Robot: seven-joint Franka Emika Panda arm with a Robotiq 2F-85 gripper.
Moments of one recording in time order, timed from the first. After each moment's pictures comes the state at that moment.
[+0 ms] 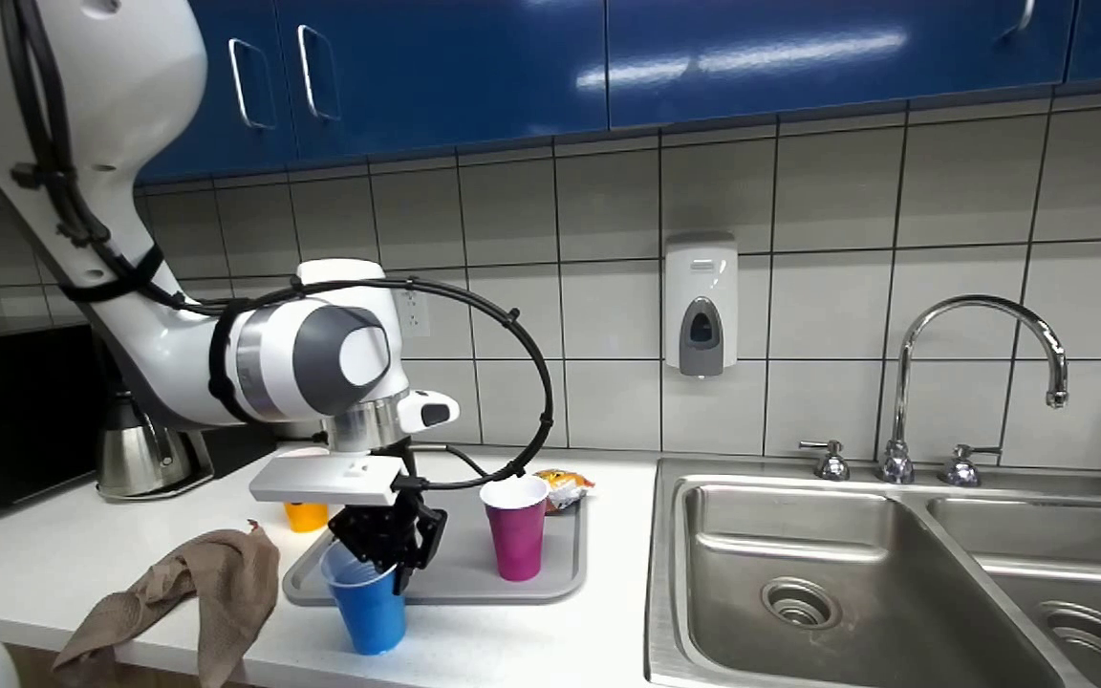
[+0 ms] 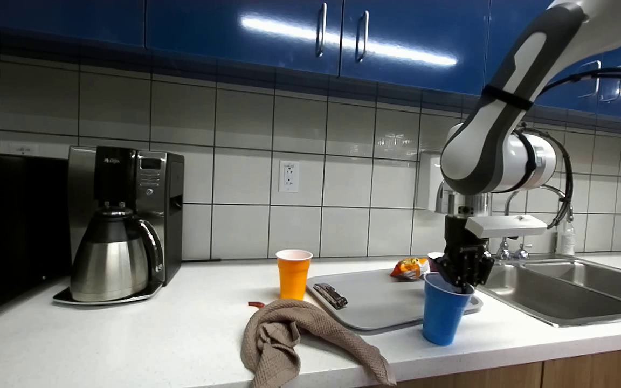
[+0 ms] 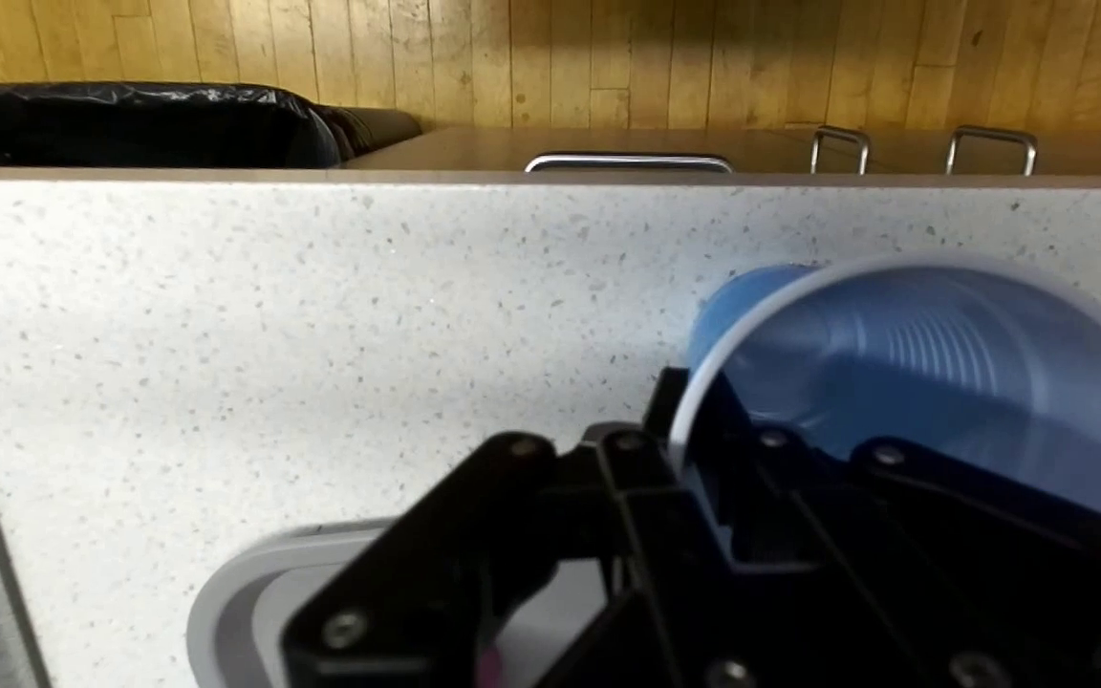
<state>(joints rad) 0.02 -0.13 -0.03 -2.74 -0.11 2.63 0.02</state>
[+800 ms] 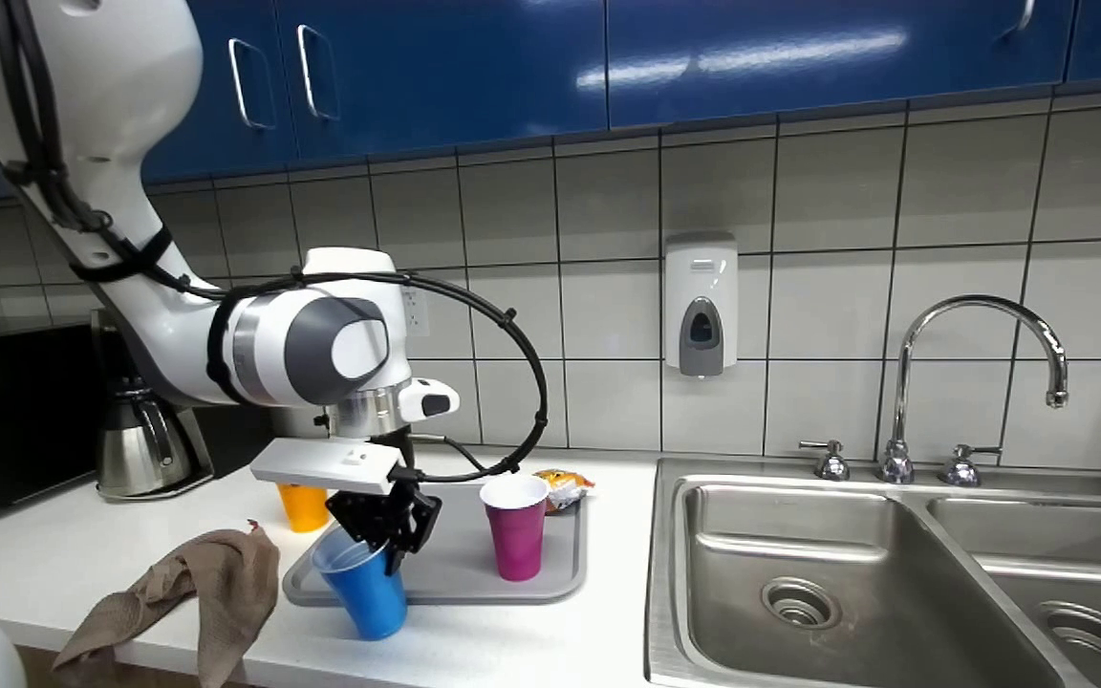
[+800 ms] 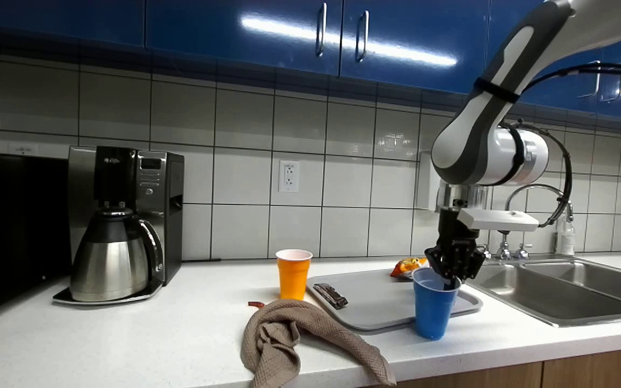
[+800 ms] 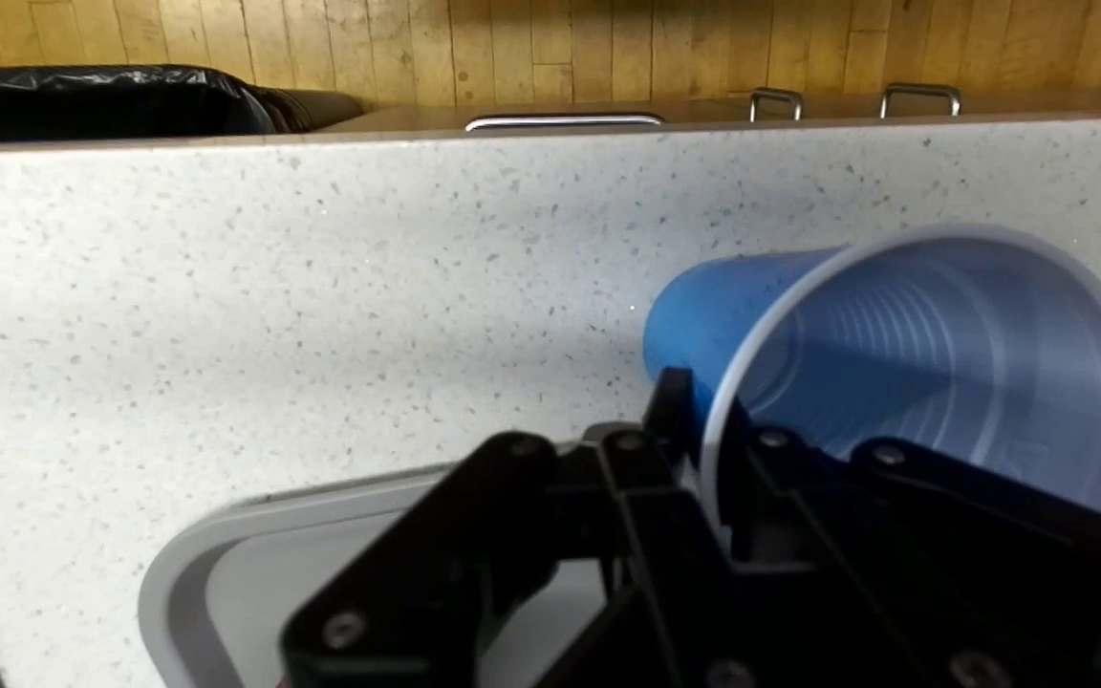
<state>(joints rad) 0.04 -0.13 -0.03 -2.72 0.02 2.62 -0.05</state>
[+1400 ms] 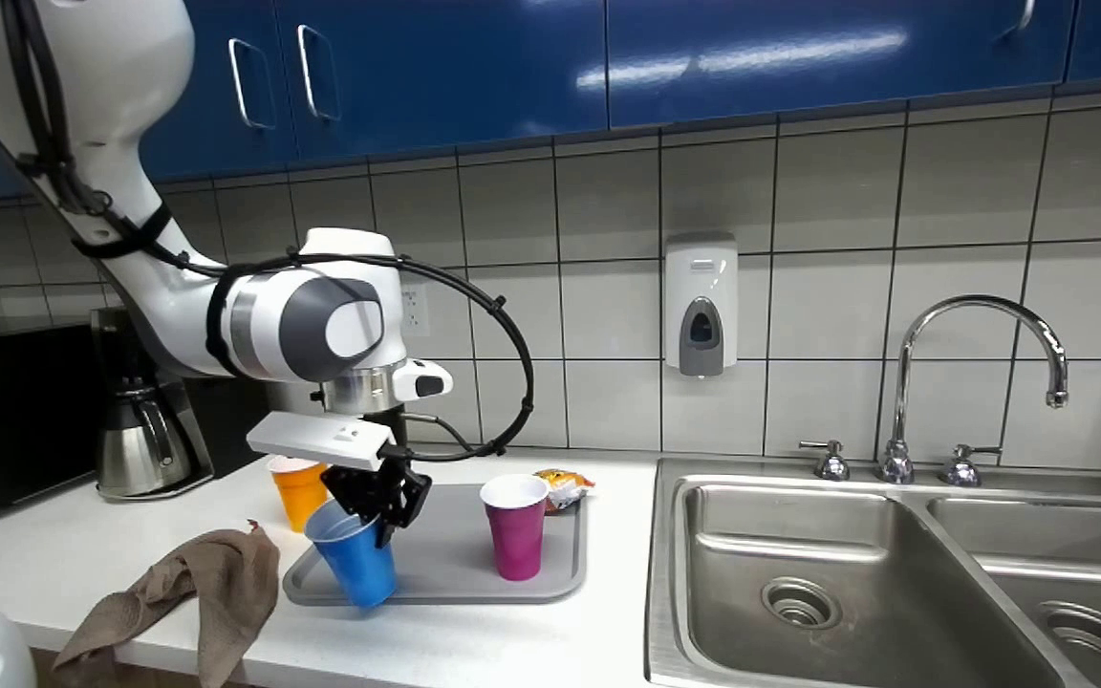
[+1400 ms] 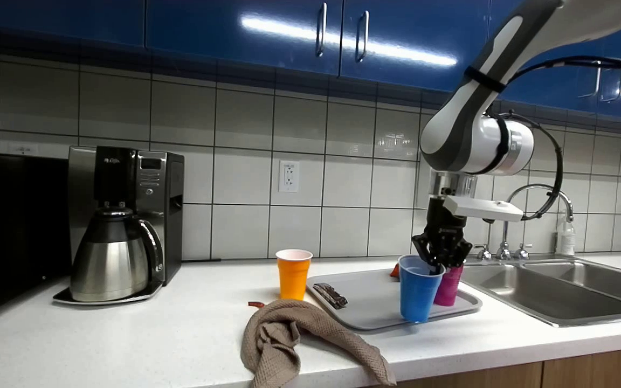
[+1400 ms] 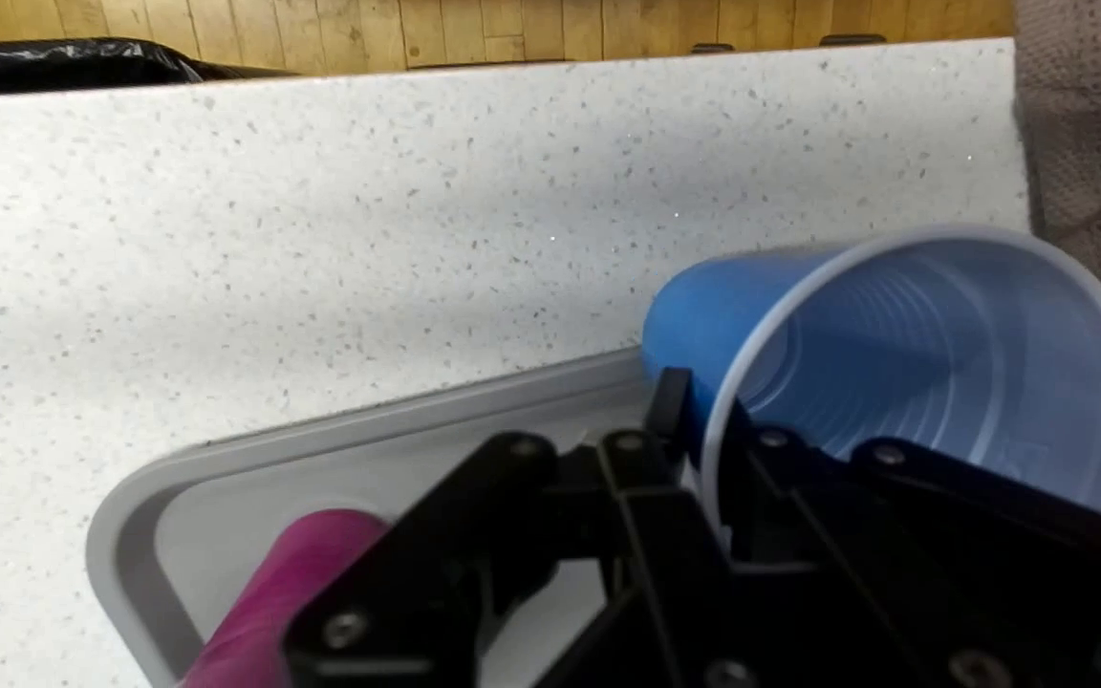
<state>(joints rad) 0.07 -0.14 -0.03 -2.66 0.10 2.58 -0.05</state>
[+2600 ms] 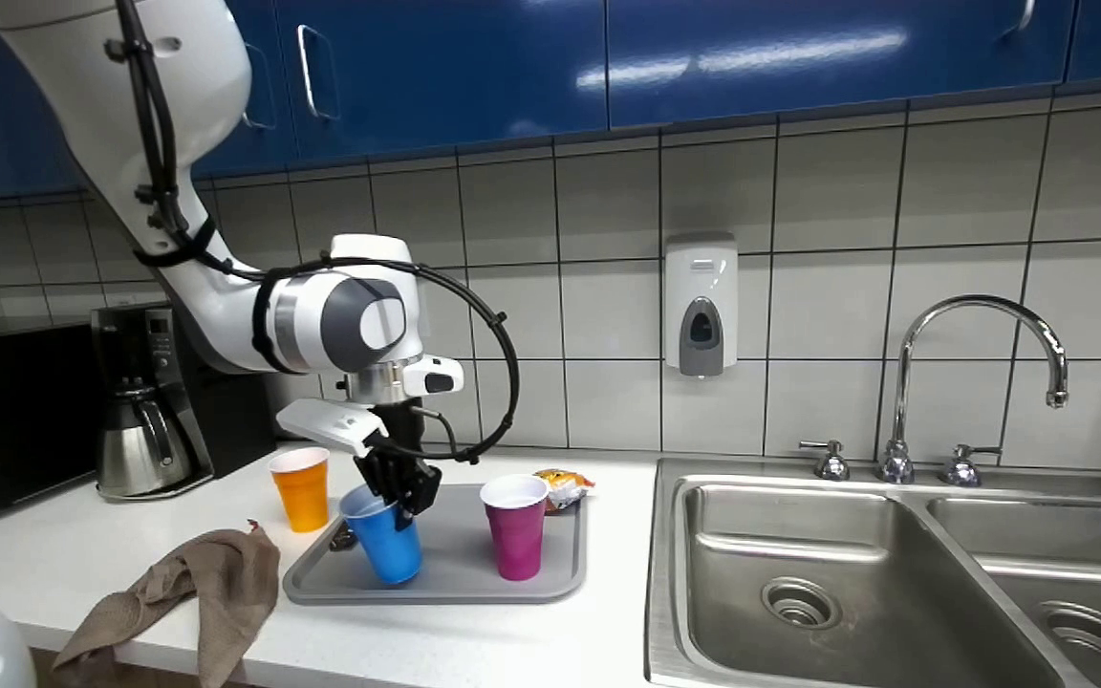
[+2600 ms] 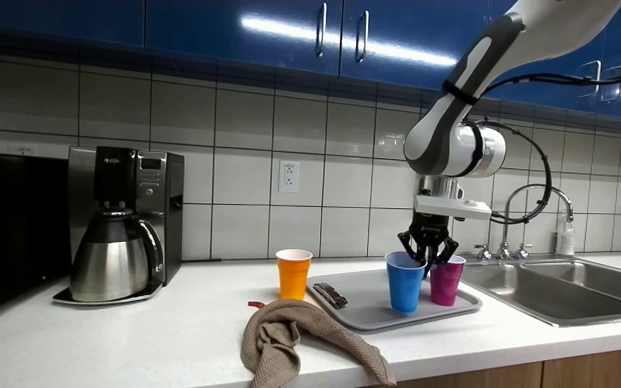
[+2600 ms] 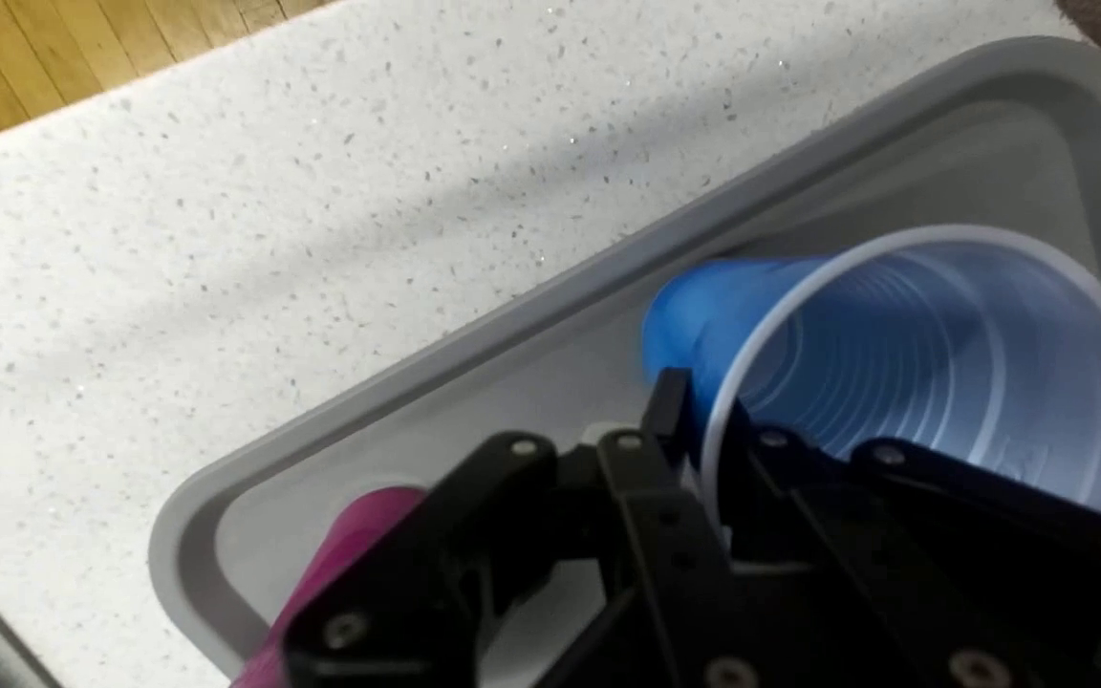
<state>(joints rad) 0.07 0.00 -0.03 -2.51 0.06 2.57 0.28</state>
